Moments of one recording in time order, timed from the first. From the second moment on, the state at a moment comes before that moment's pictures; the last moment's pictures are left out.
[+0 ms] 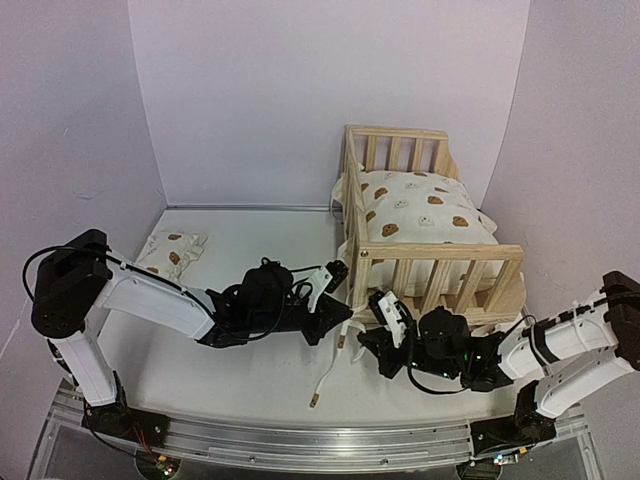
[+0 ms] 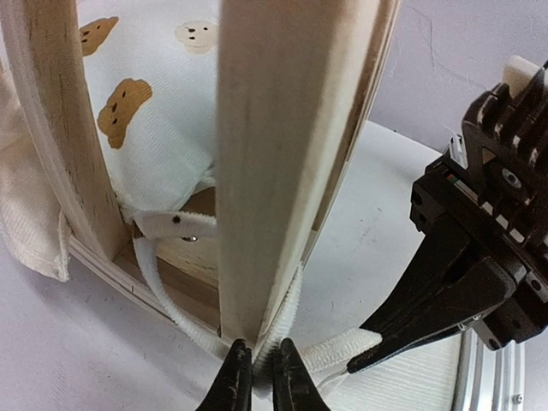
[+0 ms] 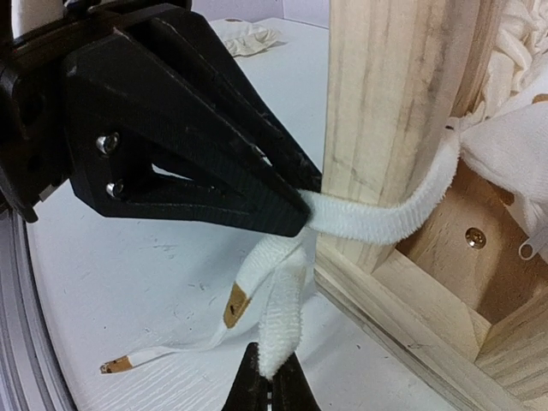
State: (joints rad) left arm -1.11 1.75 0.89 0.54 0.11 -0.10; right arm 1.12 1.34 0.34 0.59 0.19 0.18
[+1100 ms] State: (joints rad) left arm -1.11 1.73 0.89 0.54 0.30 -0.24; right arm 1.06 1.50 0.39 0.82 0.17 0.13
